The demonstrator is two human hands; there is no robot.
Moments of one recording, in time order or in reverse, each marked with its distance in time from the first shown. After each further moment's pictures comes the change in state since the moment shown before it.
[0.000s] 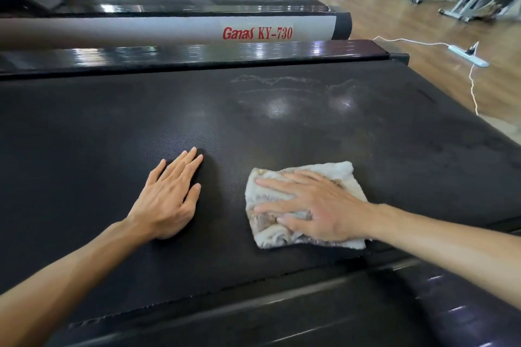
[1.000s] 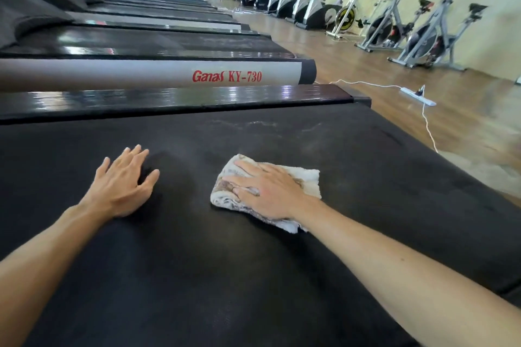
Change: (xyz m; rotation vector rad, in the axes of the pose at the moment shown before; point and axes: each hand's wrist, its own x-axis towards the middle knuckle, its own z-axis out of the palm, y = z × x) left_hand 0.155 -0.055 -0.014 0.016 0.088 -0.205; right_hand 0.113 0.087 -0.027 -0.024 0.115 0.335
